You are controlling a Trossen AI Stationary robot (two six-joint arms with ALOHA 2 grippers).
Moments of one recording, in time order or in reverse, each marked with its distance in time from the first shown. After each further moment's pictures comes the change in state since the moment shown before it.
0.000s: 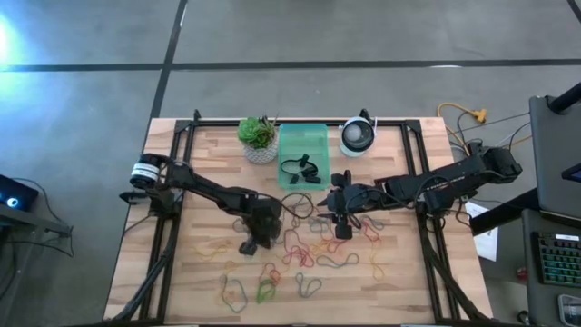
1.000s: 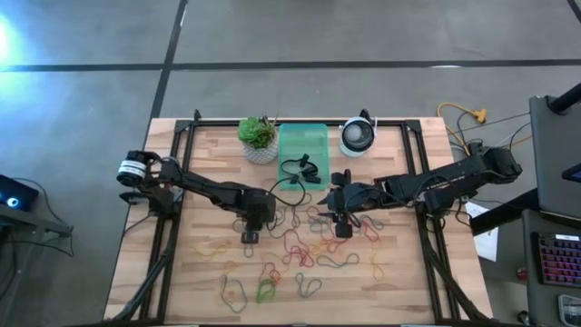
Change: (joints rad) left arm 0.010 -0.009 0.006 -0.290 -0.447 -0.167; right arm -0.011 0.000 0.000 -0.013 0.000 -0.023
